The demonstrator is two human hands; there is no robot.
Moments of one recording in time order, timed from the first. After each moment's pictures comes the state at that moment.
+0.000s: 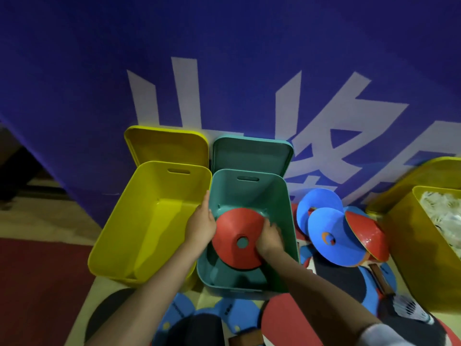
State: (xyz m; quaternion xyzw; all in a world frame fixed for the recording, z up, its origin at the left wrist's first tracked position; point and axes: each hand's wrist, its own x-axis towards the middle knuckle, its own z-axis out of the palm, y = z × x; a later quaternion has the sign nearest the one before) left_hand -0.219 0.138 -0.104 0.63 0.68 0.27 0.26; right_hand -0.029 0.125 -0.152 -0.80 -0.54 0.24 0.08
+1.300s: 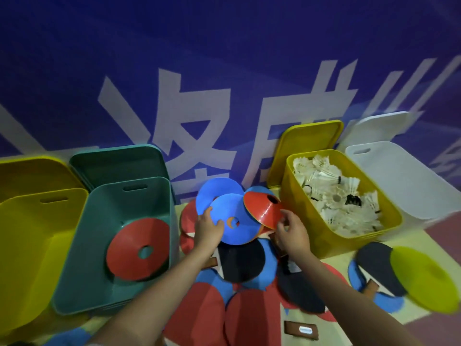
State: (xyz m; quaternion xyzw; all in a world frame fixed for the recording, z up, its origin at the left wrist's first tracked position) left_hand 0.084 0.088 -0.115 0.63 0.62 0.23 0.41; right_hand 0.297 -0.009 -0.117 -0.81 -0.44 0.17 0.35
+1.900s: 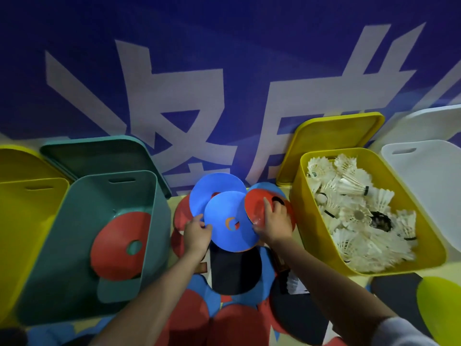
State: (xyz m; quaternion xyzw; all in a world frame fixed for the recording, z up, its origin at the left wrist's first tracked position) left_hand 0.110 0.119 -0.159 0.55 0.71 0.23 0.39; right_hand 0.323 0.096 -0.171 -0.79 -0.59 0.16 0.06
